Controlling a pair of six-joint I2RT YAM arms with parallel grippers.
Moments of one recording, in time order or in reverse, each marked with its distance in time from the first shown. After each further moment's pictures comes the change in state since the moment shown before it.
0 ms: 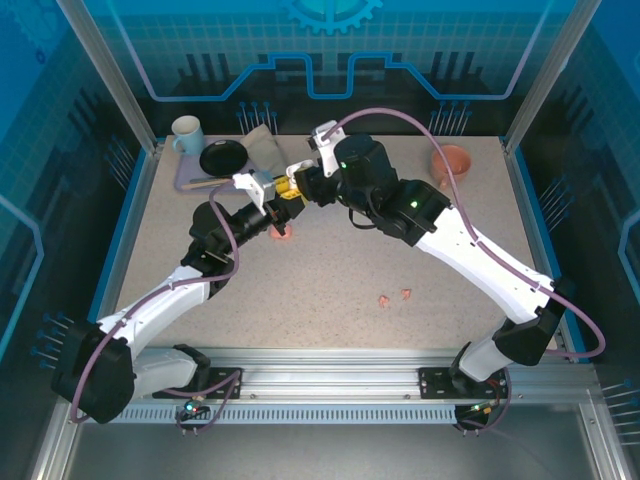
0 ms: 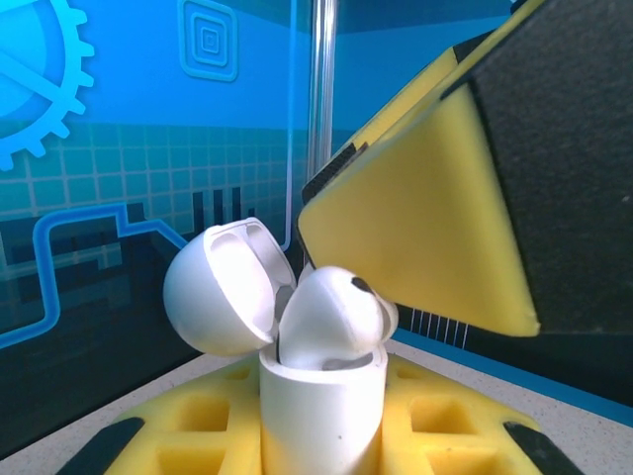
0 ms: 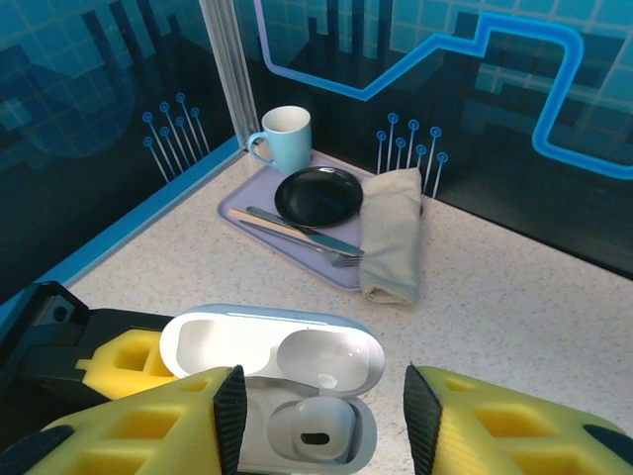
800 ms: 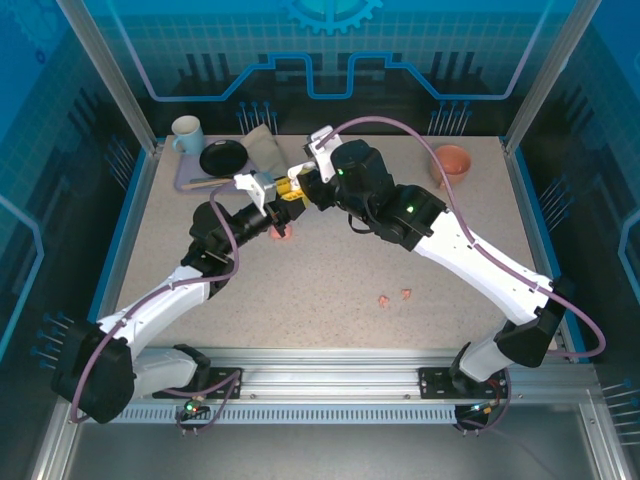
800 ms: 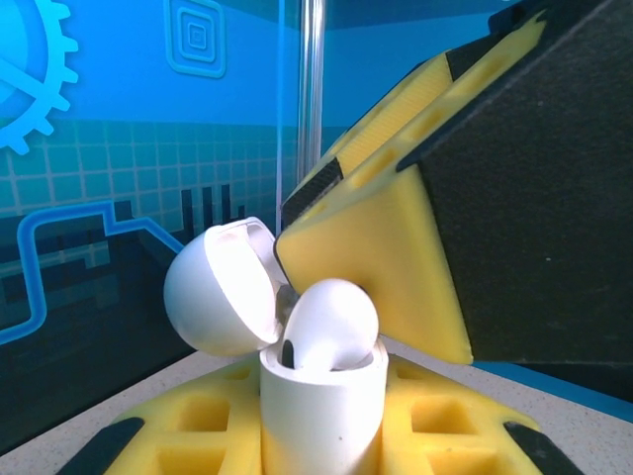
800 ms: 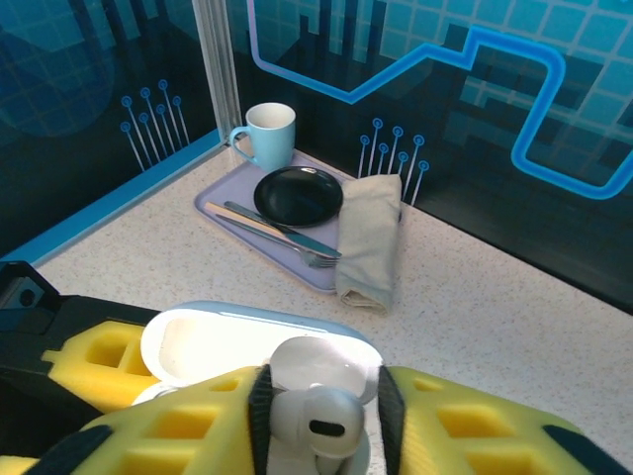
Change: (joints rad) left arm 0.000 0.000 0.000 -0.002 0.023 0.000; right arm 0.023 -0.010 -0.051 0.039 0.066 -0.094
